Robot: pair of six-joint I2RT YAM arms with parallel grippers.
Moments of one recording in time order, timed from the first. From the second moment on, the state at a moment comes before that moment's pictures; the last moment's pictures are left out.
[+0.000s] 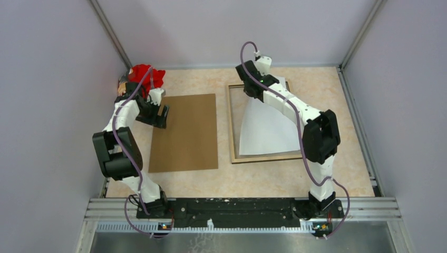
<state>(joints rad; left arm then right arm) 0.21 1.69 1.27 -0.75 0.28 0.52 0.62 1.99 1.83 -0.64 0.64 0.70</state>
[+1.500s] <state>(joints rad) 0.21 1.69 1.27 -0.75 0.28 0.52 0.58 2.05 1.77 -0.64 0.57 0.66</state>
